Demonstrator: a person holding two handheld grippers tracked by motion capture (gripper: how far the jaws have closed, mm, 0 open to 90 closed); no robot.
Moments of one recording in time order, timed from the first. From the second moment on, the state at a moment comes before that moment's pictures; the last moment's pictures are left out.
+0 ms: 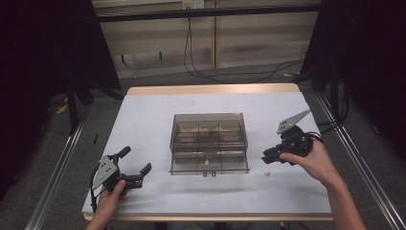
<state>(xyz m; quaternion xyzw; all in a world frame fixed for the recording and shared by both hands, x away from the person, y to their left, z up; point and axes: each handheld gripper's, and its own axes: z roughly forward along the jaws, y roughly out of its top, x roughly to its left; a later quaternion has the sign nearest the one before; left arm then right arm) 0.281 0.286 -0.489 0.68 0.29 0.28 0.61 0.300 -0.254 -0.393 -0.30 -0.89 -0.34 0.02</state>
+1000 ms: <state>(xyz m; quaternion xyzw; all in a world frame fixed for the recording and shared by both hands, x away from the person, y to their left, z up) 0.281 0.286 -0.489 0.69 0.28 0.28 0.61 0.318 -0.246 -0.452 -0.36 -0.91 -0.18 0.10</state>
